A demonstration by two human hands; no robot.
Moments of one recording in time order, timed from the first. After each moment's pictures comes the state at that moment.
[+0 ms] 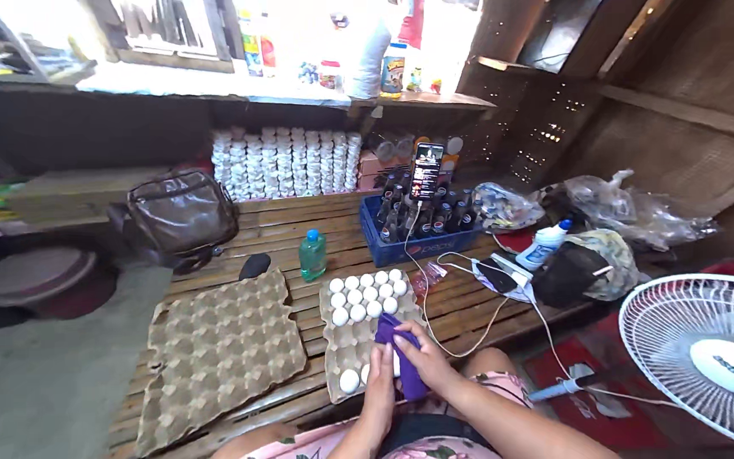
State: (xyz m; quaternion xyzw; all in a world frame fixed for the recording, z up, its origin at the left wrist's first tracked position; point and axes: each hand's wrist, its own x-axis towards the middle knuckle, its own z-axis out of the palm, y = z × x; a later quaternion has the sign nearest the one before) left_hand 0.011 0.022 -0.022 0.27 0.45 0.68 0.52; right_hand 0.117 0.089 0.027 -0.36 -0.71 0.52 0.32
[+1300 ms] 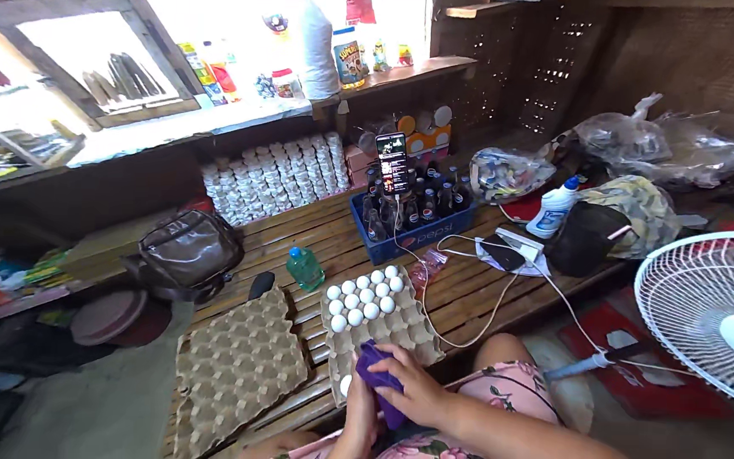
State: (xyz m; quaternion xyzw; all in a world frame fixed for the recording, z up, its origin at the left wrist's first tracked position) left_hand 0.024 0.020 -0.004 0.18 0.52 0.65 0.52; right_hand 0.151 0.078 0.014 -0.25 -0.80 0.46 0.27
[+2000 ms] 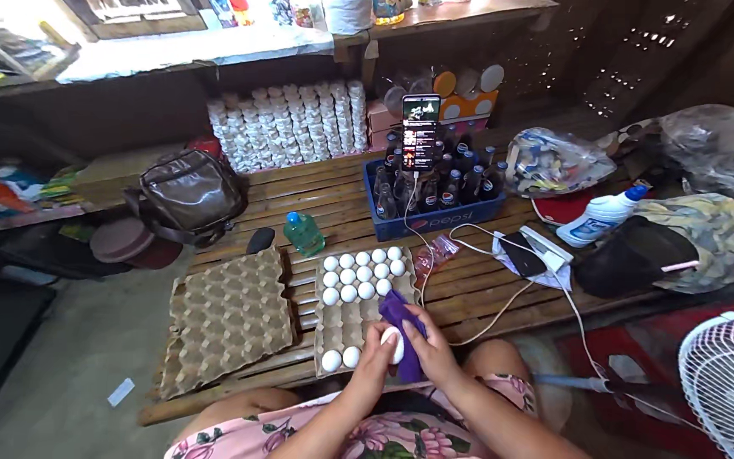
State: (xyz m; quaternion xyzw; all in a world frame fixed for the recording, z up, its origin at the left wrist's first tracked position) left_hand 0.047 0.061 0.032 0.34 0.53 0.55 0.55; right_hand 0.177 0.140 0.027 -0.34 -0.62 0.60 0.37
